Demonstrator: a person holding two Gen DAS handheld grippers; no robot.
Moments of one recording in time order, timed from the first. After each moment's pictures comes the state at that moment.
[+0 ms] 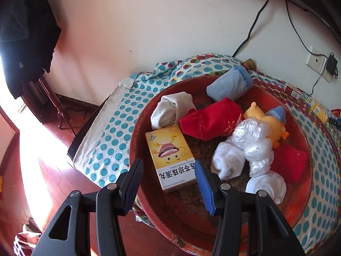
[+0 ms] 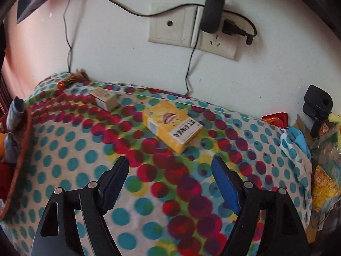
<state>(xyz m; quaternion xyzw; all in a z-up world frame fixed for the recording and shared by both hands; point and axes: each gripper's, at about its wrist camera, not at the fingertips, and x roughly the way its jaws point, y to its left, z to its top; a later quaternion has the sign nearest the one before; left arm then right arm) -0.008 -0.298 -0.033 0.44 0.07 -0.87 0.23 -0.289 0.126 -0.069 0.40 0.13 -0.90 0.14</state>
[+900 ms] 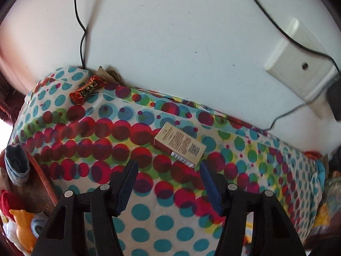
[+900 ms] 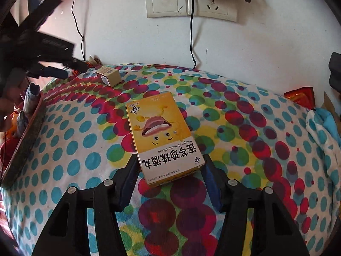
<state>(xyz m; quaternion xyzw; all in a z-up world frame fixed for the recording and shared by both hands) -0.381 -0.078 -0.053 0.52 0.17 -0.83 0.14 -0.276 0.165 -0.112 0.43 0.09 -0.87 0.24</state>
